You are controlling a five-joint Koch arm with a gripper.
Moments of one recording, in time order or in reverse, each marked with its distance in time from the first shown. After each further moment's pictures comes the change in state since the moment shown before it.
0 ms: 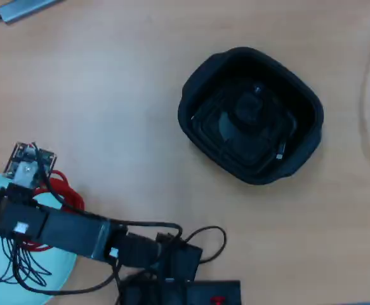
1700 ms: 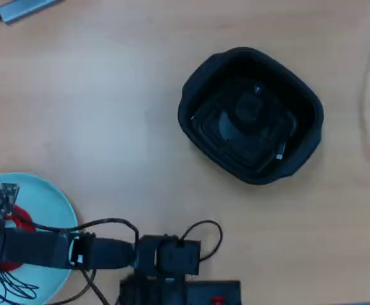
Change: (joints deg) arm -11.3 -21.9 -0.1 -3.1 -4.0
